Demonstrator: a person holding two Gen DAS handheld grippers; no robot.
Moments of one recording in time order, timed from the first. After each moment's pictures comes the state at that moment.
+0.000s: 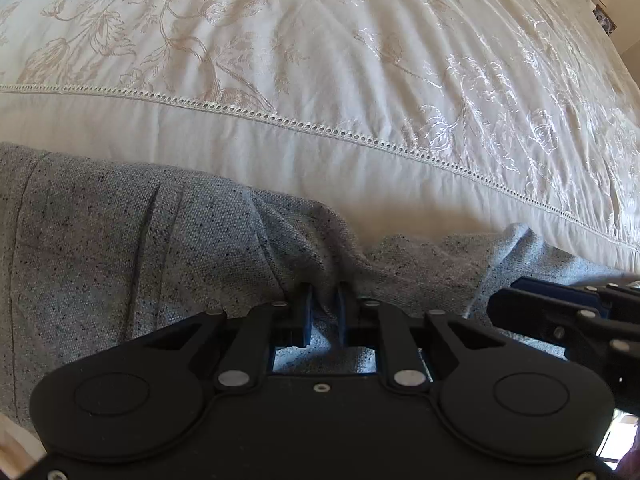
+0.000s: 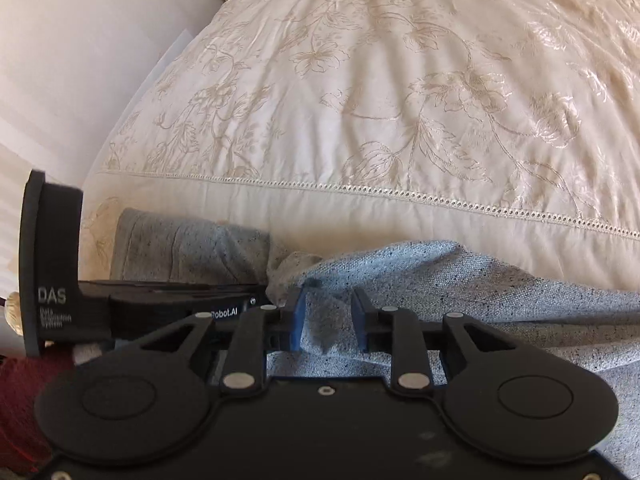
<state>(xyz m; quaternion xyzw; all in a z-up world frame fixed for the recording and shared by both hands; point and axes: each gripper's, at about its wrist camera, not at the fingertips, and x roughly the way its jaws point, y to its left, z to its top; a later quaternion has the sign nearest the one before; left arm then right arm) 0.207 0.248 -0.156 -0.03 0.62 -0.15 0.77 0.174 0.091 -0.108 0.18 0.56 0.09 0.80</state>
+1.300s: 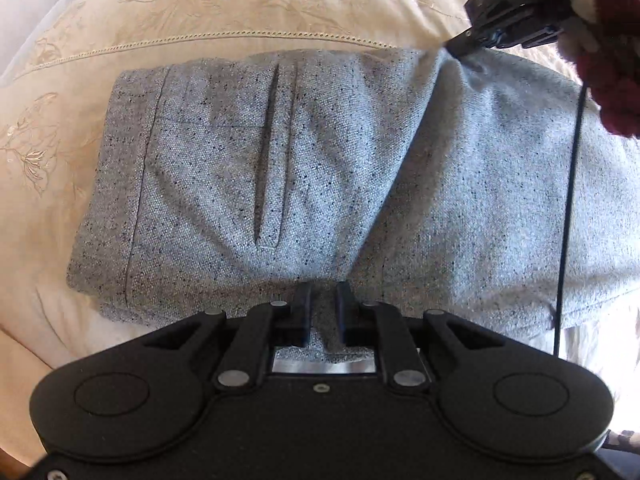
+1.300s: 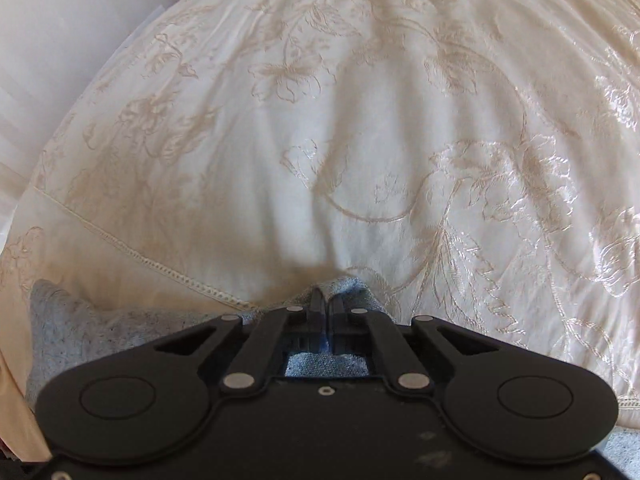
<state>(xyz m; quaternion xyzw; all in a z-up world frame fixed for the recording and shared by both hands) 0.136 0.303 -0.158 0.07 0.60 -0.11 0.79 0.301 0.108 -0.168 0.11 0.58 0.07 0.80</state>
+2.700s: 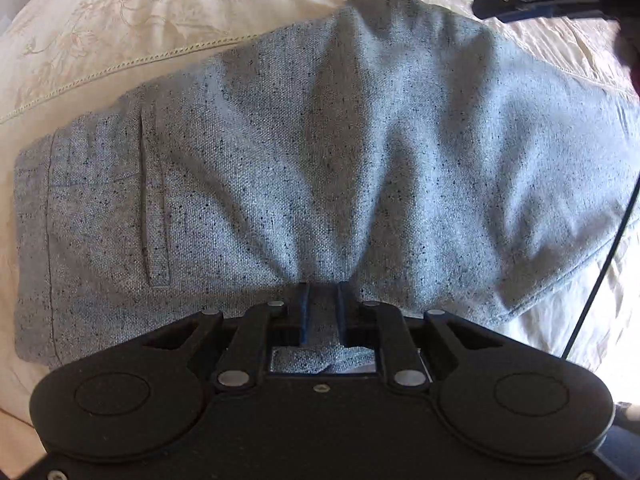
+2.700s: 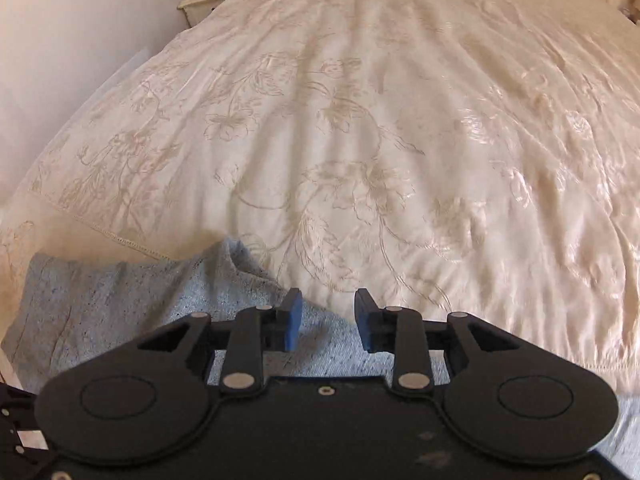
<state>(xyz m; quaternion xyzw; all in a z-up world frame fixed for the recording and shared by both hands) 0.141 0.257 -0.162 0.13 0.62 -0.22 0.74 0.209 0.049 -0.122 0.05 0.51 0.03 0.86</state>
